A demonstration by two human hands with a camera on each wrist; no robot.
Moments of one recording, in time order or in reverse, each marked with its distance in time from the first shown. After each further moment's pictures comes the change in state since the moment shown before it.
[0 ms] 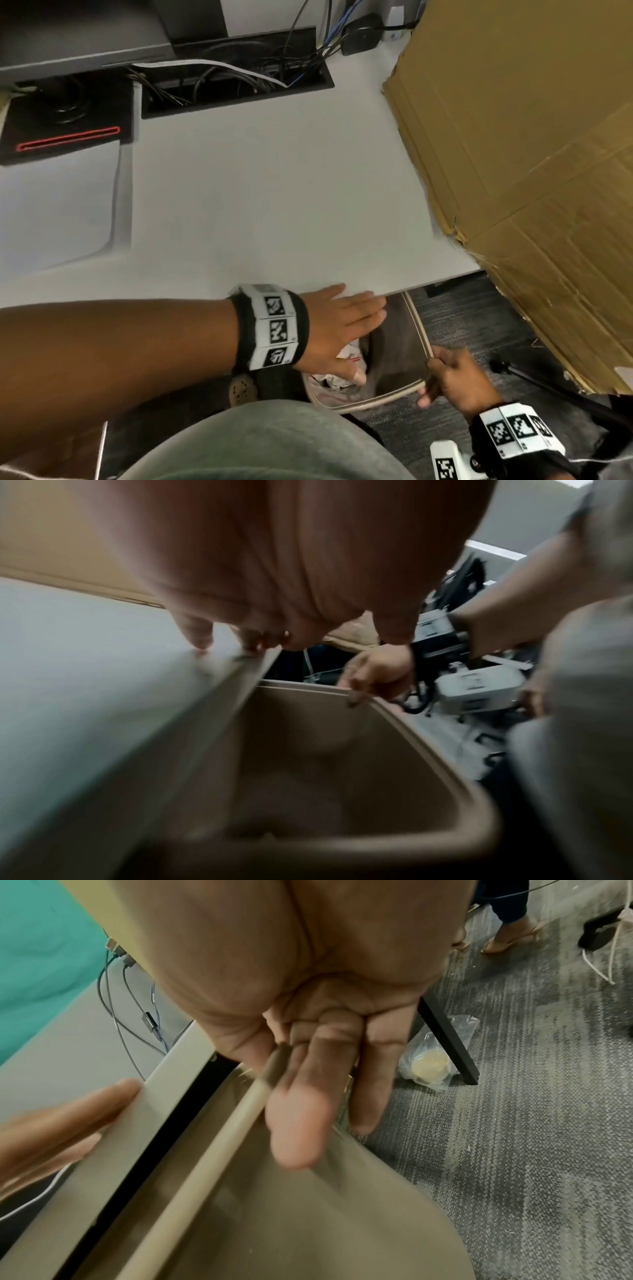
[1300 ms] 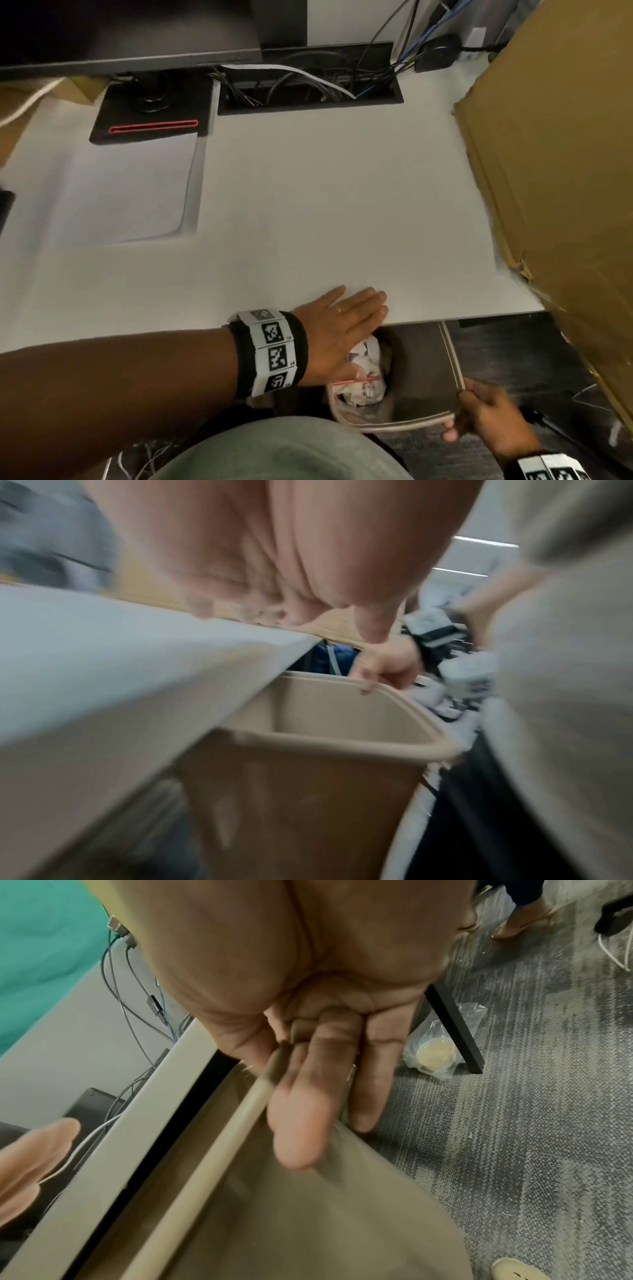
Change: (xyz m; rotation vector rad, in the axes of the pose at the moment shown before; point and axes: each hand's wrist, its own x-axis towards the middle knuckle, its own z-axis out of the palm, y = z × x) left_hand -0.051 -0.016 0.040 -0.002 0.173 -0.187; right_hand -0.017 -0.031 0.020 0.077 -0.051 -0.001
